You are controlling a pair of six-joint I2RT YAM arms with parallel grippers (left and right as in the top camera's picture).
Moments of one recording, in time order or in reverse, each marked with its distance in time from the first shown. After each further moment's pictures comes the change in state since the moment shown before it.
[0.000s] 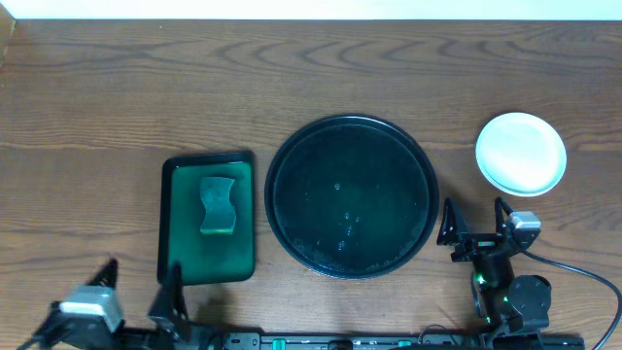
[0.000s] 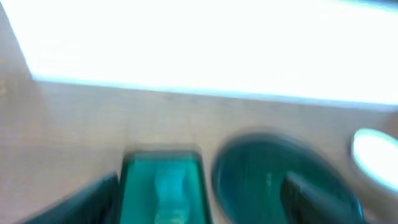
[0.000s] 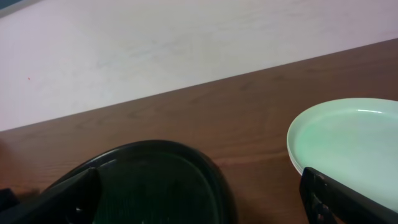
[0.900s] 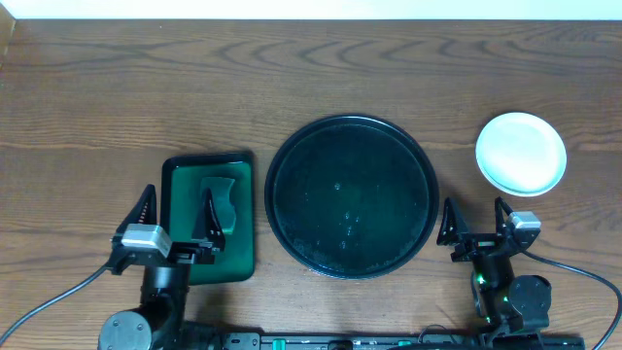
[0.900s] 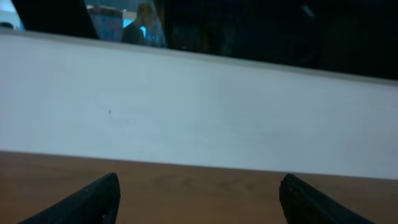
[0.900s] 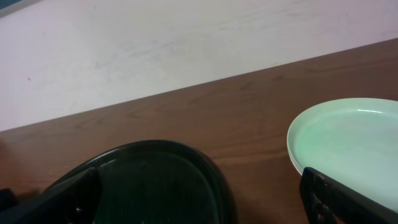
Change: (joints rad) left arm 0.019 -0.163 -0.754 0.928 -0.010 0.030; right arm 0.000 0.000 0.000 0.000 0.000 0.000
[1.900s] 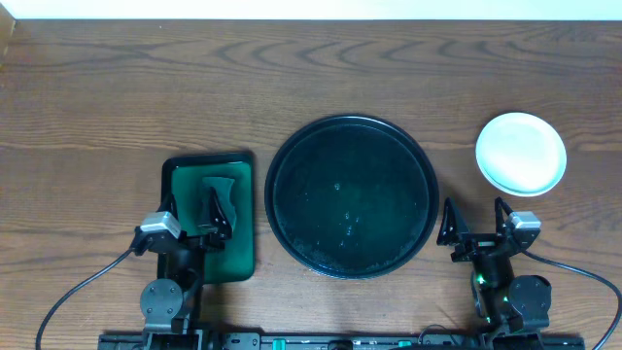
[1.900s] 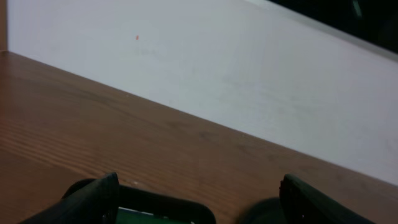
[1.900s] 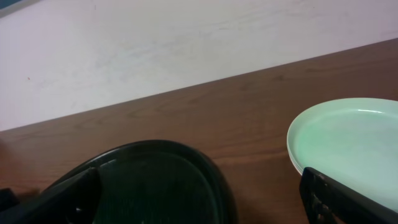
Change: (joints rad) left arm 0.131 -0.050 -0.383 0.207 0.015 -0.227; right arm 0.000 0.000 0.000 0.000 0.000 0.000
